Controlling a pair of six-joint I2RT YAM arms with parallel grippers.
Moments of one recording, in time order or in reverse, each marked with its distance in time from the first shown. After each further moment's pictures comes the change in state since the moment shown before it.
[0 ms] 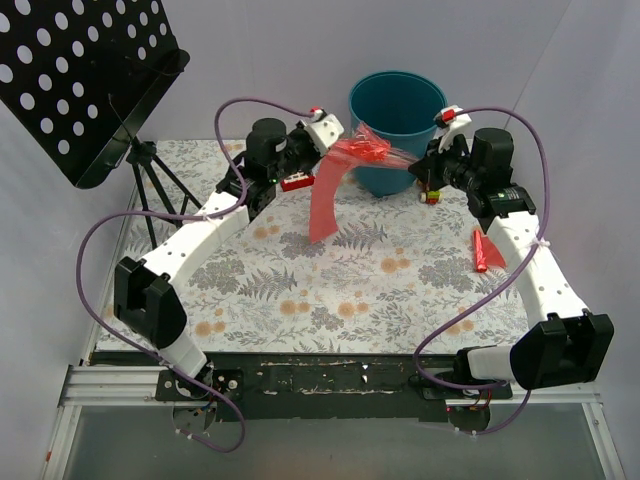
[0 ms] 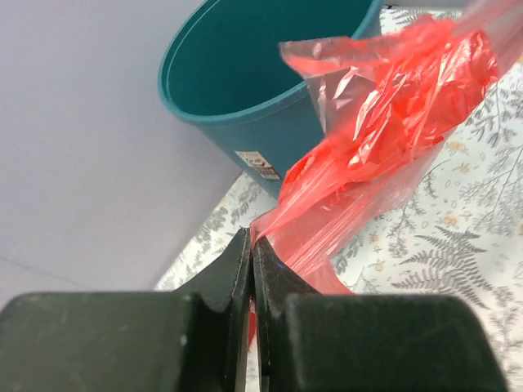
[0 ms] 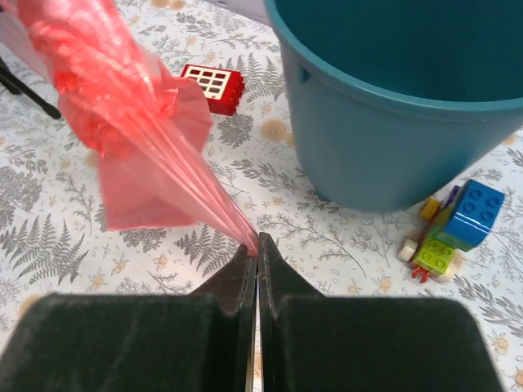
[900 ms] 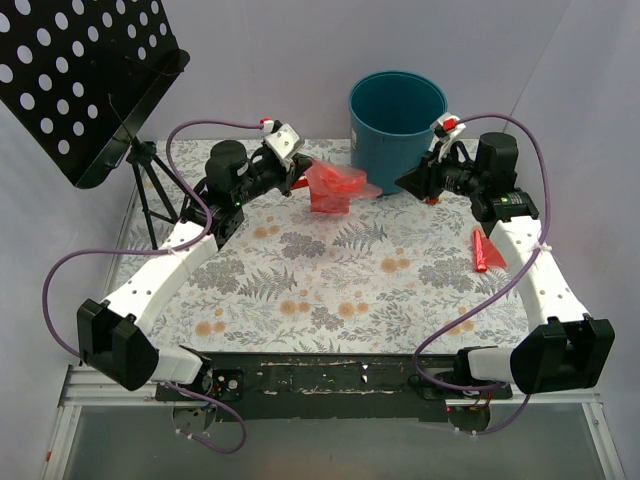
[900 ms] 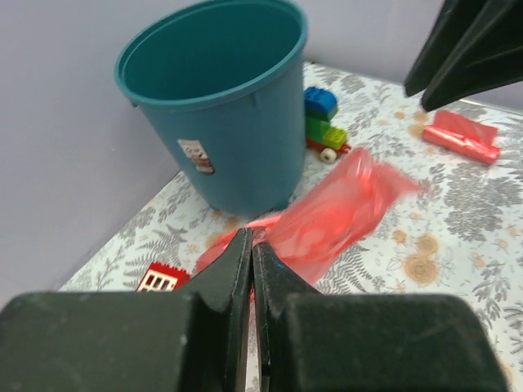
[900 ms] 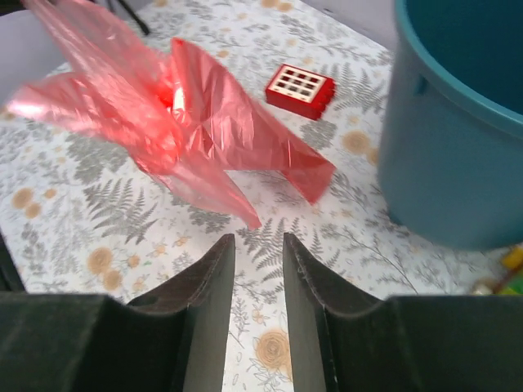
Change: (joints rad) left arm 0.094 -0.268 -0.266 0.071 0.174 -0.346; right arm -0.021 -0.025 -0.047 0.021 -0.266 -0.018
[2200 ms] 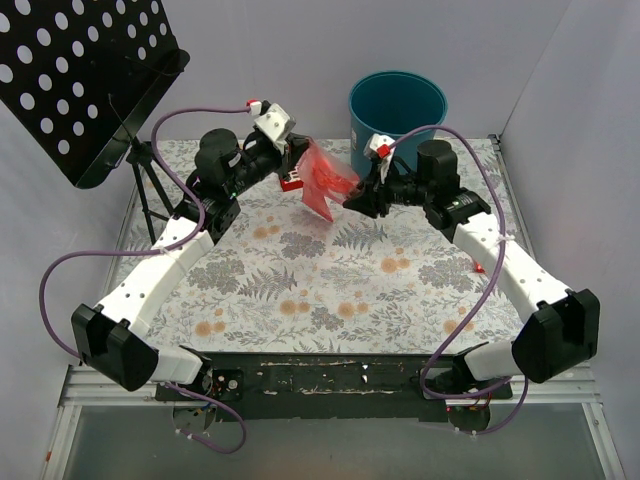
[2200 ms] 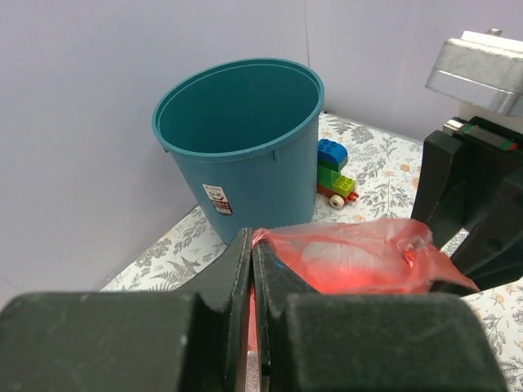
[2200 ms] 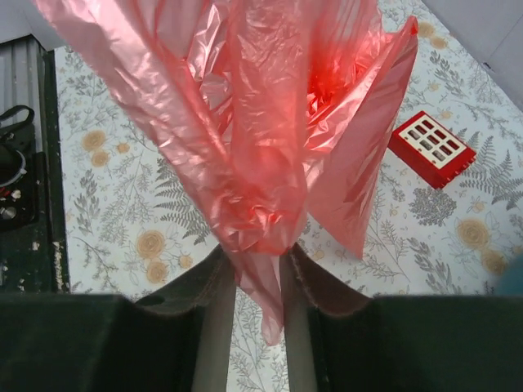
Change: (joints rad) left arm -0.001 -0.013 0.103 0.014 -0.024 -0.070; right arm 0.308 0.080 0.002 0.082 -0.073 -0.143
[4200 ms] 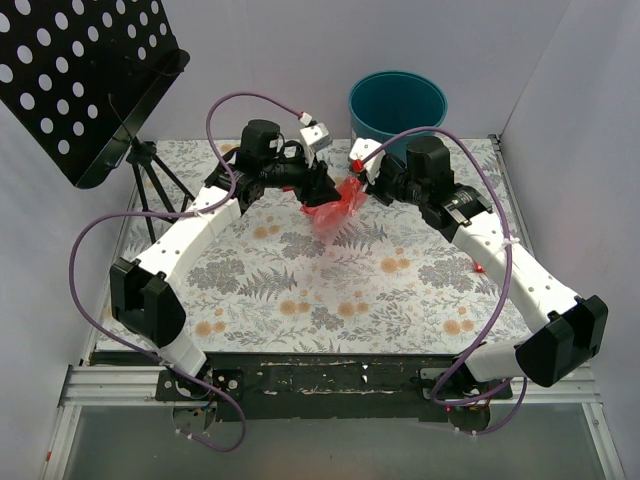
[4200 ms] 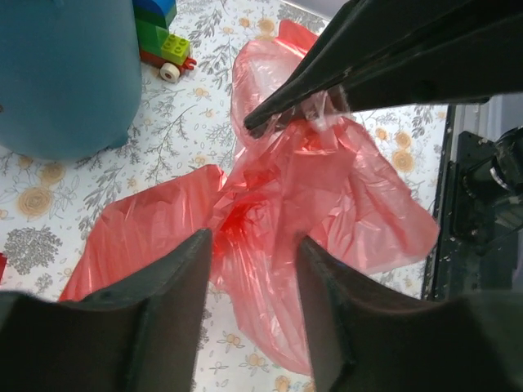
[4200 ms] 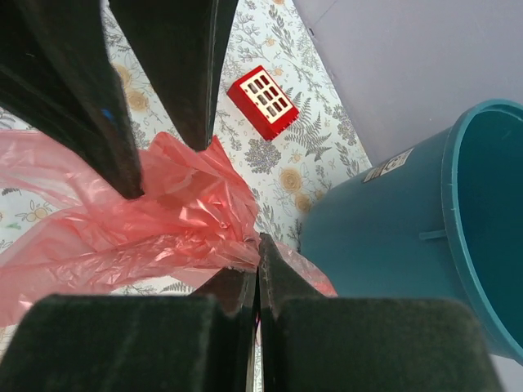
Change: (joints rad) left arm -0.010 0.259 0.201 -0.455 0.384 -0.004; right arm 0.108 -0.007 0.125 -0.183 0.473 -0.418
